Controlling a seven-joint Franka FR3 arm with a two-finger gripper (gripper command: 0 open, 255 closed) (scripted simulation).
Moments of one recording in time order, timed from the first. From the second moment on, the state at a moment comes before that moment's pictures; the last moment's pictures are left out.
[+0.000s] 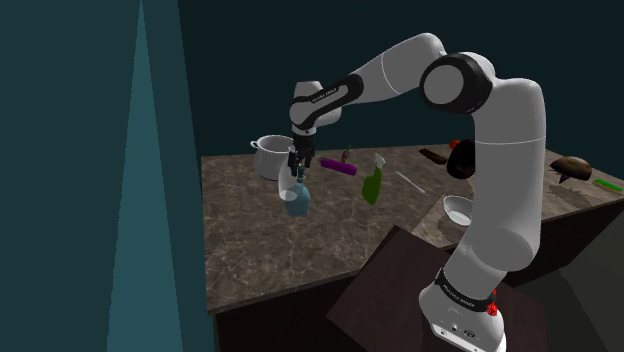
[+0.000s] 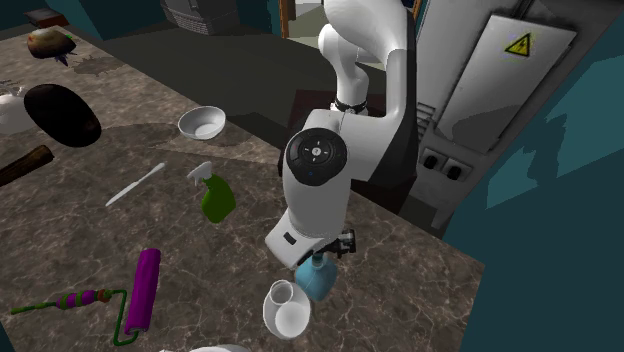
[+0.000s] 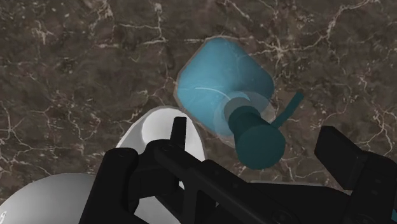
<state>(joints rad) -0.05 0.43 -0.07 -1.80 0.04 2.16 -0.25</state>
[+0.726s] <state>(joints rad) -0.05 0.43 -0.07 -1.80 0.04 2.17 -0.25</state>
